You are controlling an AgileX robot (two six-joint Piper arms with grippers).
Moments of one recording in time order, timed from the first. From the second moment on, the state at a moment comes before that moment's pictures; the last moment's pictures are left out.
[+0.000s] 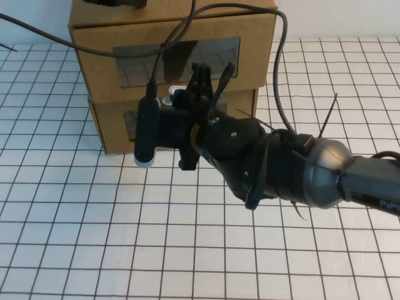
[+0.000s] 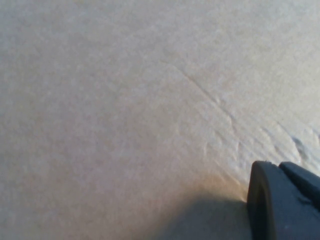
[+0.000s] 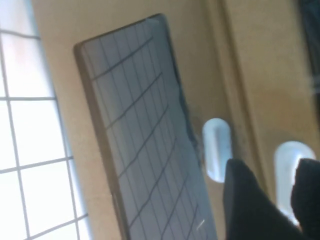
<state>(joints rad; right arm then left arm) 0.88 1.92 -1.42 -1.67 0.39 0.69 -0.18 1.98 -2.19 -0.55 1.15 0.48</state>
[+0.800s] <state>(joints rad) 0.86 1.96 -1.47 -1.62 0.43 0.66 -0.18 1.98 -2.19 -0.55 1.15 0.48</state>
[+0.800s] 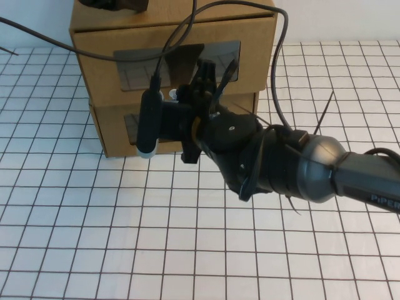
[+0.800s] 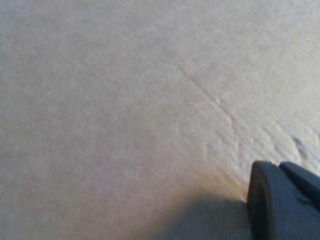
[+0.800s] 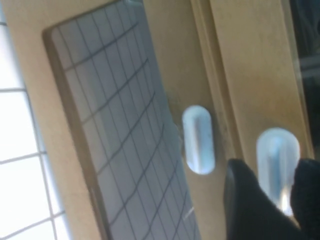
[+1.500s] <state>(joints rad) 0.85 1.97 -1.49 -1.66 0.40 0.66 -0.18 1.98 -2.19 -0.54 1.15 0.48</state>
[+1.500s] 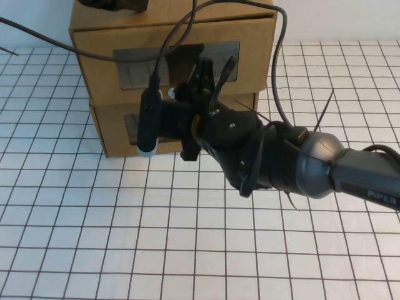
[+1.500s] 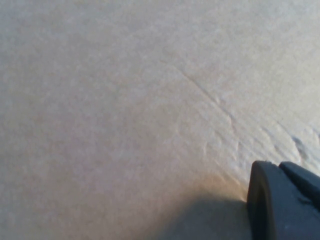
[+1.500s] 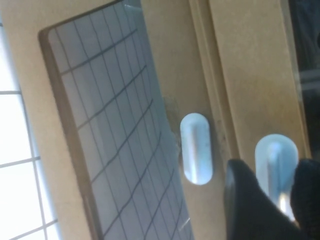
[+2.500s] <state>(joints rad) 0.84 2.03 -1.54 -1.67 0.44 0.61 -0.18 1.98 -2.19 -0.54 1.15 0.48</state>
